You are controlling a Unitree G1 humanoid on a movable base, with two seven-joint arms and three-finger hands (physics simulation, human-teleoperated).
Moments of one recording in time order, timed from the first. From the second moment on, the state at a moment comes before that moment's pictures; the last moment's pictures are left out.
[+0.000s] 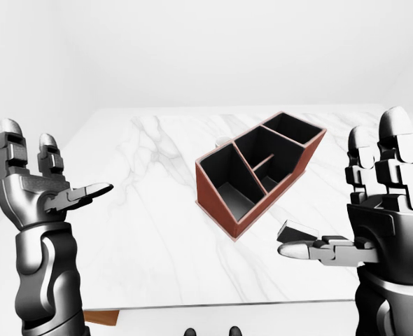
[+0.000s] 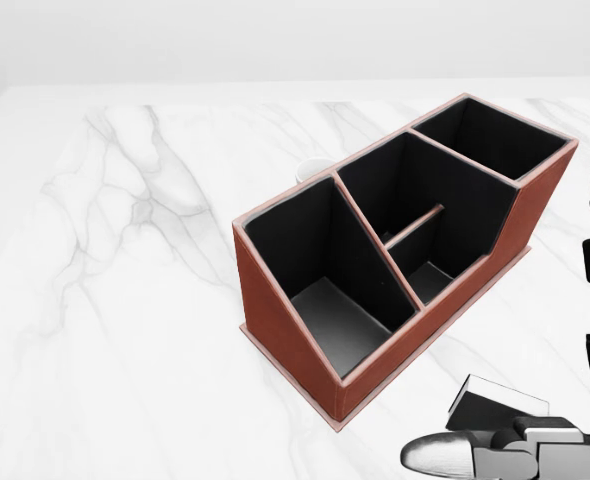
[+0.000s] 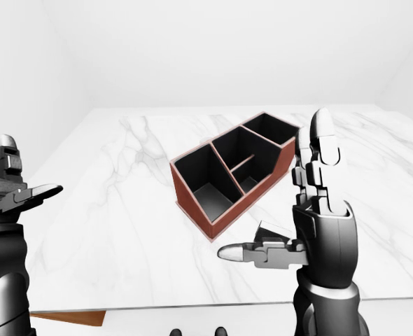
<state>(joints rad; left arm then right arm) -0.13 0.24 0.45 -0.37 -0.52 0.09 0.06 0.22 0.01 -0.13 -1.00 -0.08 0.09 0.16</state>
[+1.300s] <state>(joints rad) -0.13 0.24 0.44 -0.37 -0.50 0.09 0.05 0.14 -0.10 -0.30 -0.71 -0.61 0.09 0.70</state>
